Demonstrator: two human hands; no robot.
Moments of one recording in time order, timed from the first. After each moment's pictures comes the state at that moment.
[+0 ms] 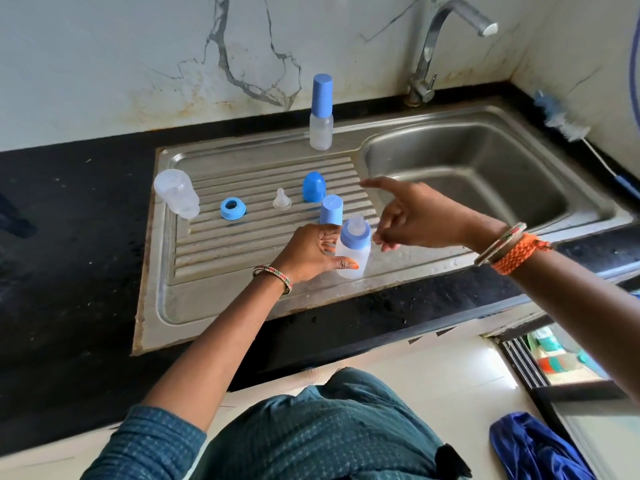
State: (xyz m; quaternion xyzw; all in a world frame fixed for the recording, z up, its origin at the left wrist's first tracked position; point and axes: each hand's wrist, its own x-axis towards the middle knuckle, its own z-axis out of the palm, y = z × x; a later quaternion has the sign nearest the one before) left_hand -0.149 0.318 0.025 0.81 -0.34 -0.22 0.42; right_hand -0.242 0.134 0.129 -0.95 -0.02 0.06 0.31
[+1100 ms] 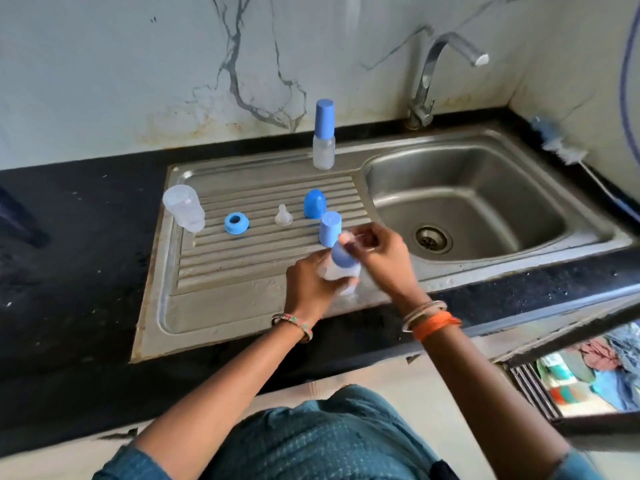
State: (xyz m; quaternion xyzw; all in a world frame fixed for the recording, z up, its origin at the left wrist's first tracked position) left_hand -0.203 0.311 0.027 0.85 -0.16 -0.05 0.49; right_hand -0.239 0.185 0.062 -0.79 0.20 -0.18 0.54
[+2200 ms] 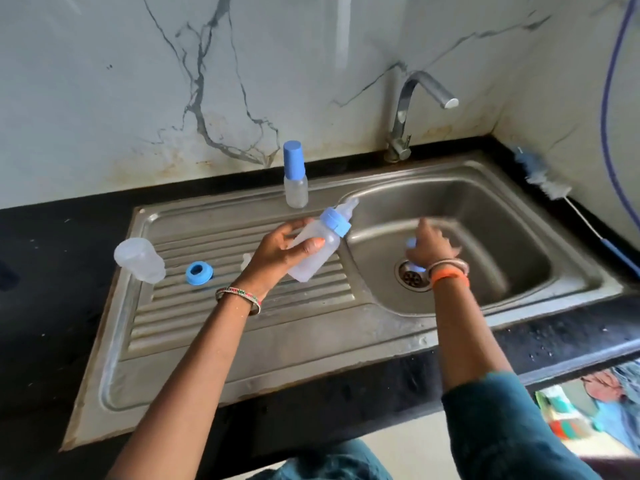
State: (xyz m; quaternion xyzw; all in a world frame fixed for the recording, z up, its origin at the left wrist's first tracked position) left_hand -0.104 0.253 0.094 0.69 -0.22 -0.23 0.65; right_hand -0.170 -0.013 0.057 -0.81 0.36 0.01 0.46
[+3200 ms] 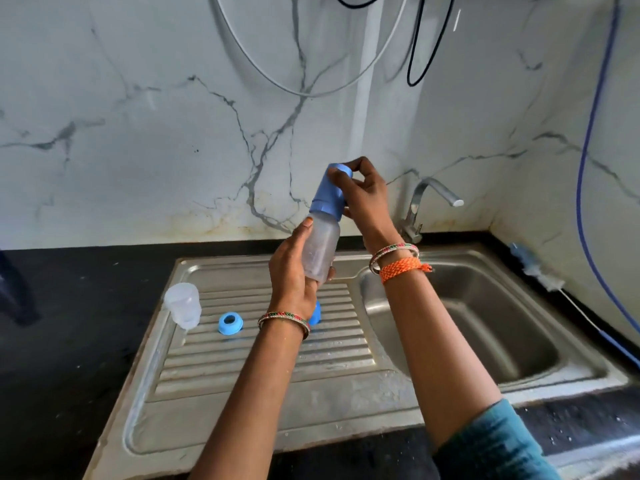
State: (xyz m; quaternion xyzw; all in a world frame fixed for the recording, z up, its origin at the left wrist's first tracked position) left_hand -0.129 0.269 0.191 0.42 0.02 -0.13 0.90; right_hand -0.110 0.164 0.252 -0.70 0.02 -0.30 0.65
